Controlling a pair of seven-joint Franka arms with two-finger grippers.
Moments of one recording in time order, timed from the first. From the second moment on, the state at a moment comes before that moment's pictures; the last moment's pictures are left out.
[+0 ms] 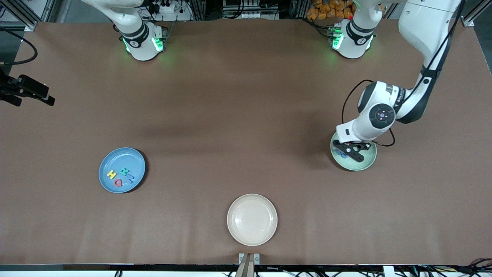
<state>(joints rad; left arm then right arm) 0.02 0.38 -0.24 -2.12 0.23 2.37 0.26 -0.09 0.05 0.04 -1.44 0.07 1.48 -0.01</state>
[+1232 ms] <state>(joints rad) 0.04 0.24 -0.28 -1.68 0.04 1.88 -0.19 -0.08 0.05 0.05 -1.44 0.07 1.48 -0.01</state>
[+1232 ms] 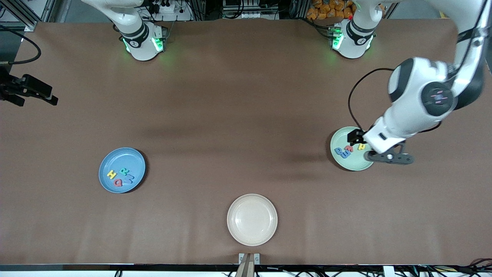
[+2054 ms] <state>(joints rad) 0.13 0.01 -0.18 -1.57 -0.02 1.71 -0.33 -0.08 0.05 0.05 -1.44 0.07 1.48 -0.01</state>
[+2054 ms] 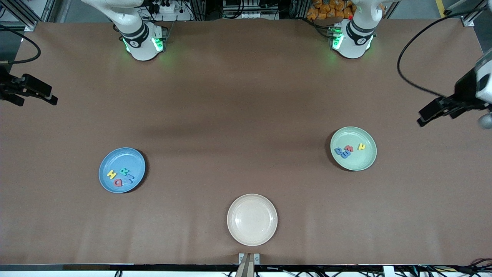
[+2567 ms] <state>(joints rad) 0.13 -0.03 -0.17 -1.58 -0.03 1.64 -0.22 -0.08 0.05 0.05 -1.44 0.07 1.48 -0.01</state>
